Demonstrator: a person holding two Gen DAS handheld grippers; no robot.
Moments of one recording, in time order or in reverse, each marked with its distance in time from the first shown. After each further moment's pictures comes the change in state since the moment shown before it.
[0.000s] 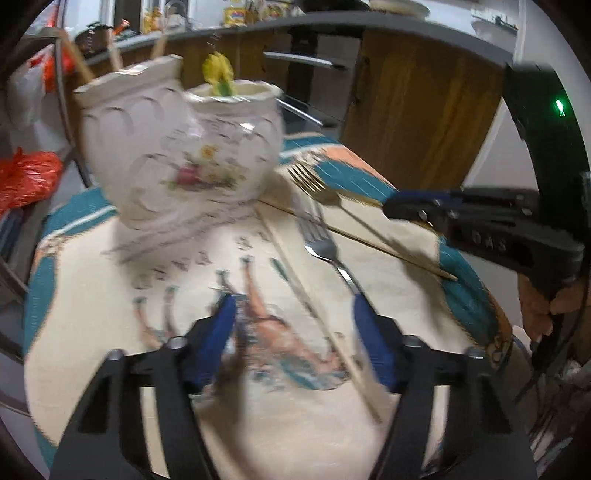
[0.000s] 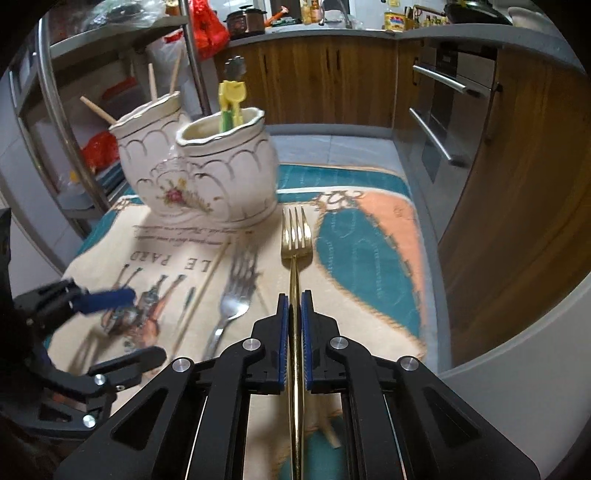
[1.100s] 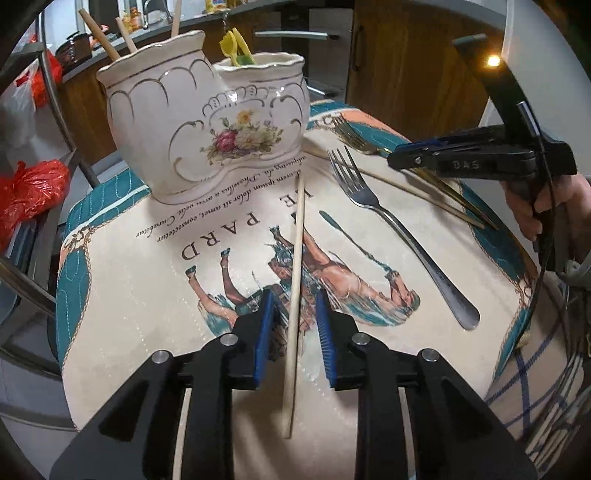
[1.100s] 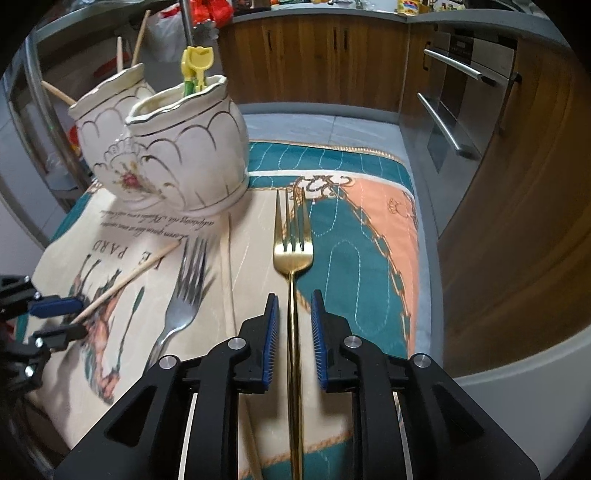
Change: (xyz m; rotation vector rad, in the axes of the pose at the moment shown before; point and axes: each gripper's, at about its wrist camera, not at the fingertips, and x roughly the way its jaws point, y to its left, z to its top) left arm -0.016 0.031 -0.023 0.095 0.082 0.064; right arm 0.042 -0.019 0.015 -0.046 0.084 0.000
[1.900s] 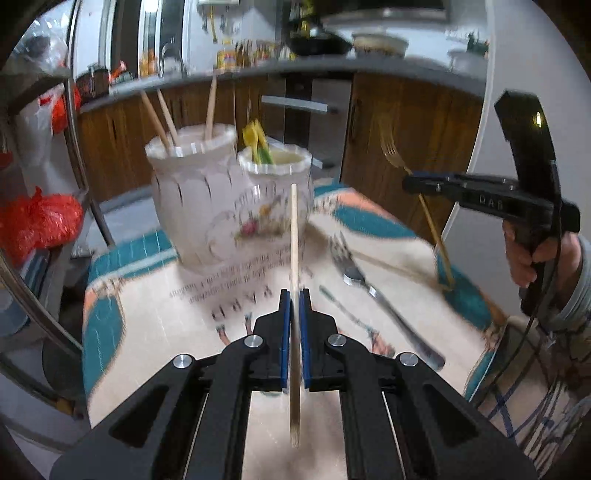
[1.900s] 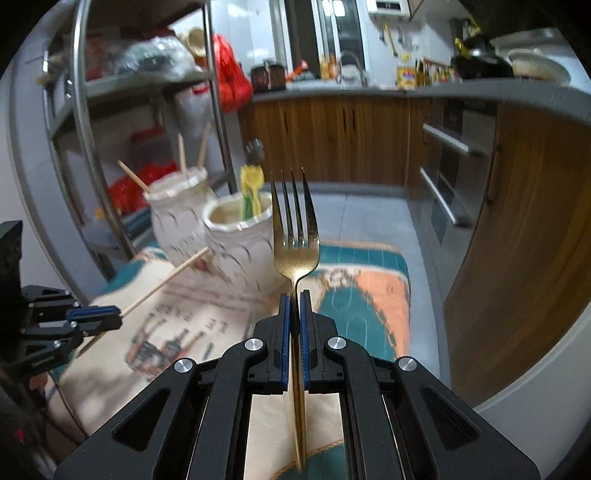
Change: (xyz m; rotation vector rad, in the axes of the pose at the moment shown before) left arm -0.056 0.018 0.011 -0.025 -0.291 -0.033; right arm -0.090 0.016 -0.002 -0.012 -0.354 0.066
